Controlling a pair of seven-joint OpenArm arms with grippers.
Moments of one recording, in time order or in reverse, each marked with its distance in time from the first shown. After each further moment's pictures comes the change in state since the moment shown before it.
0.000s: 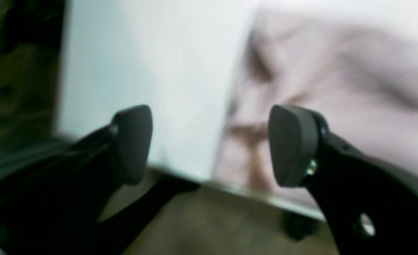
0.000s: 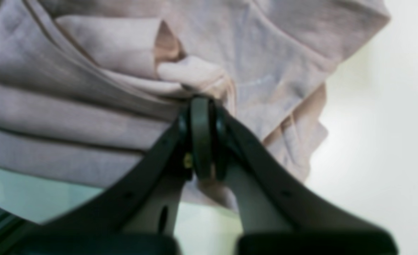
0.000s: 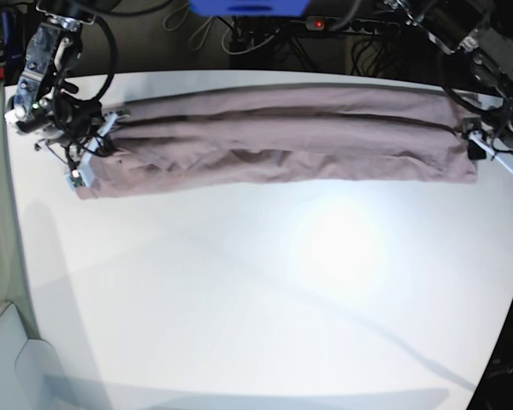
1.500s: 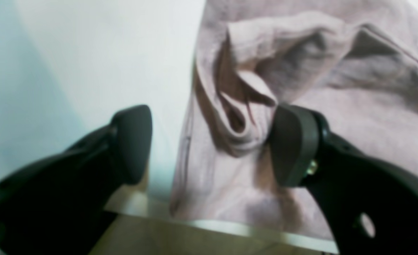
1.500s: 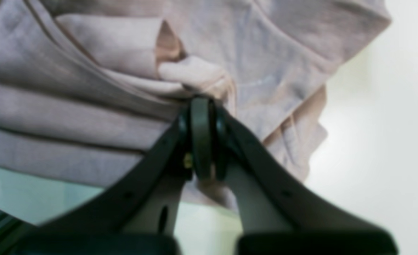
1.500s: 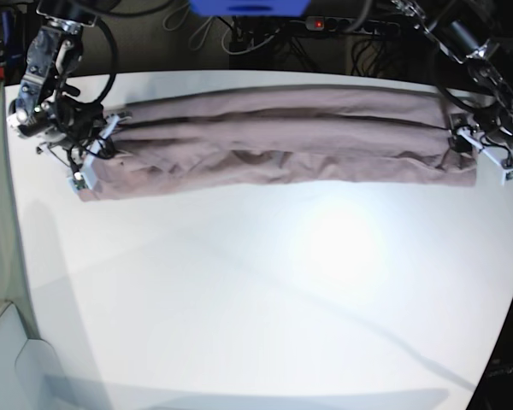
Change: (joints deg) left arm -1.5 -4.0 1.5 -21.7 1.1 0.1 -9.0; right arm 0.7 0.1 -1.0 -0.2 -0.4 0.0 -0.3
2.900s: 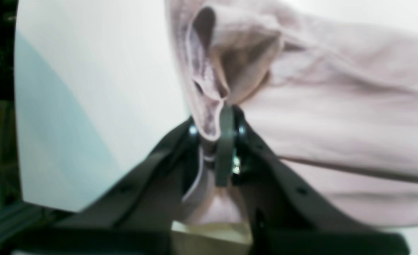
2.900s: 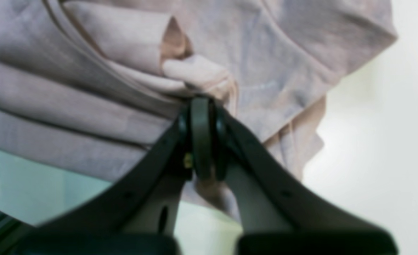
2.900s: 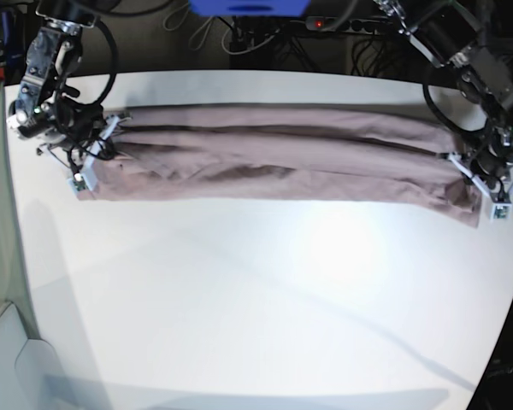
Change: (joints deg) left arm -1.0 4.7 7.1 19.8 1.9 -0.1 3.2; right arm 0.2 0.3 -0.1 -0.2 0.3 0.0 0.0
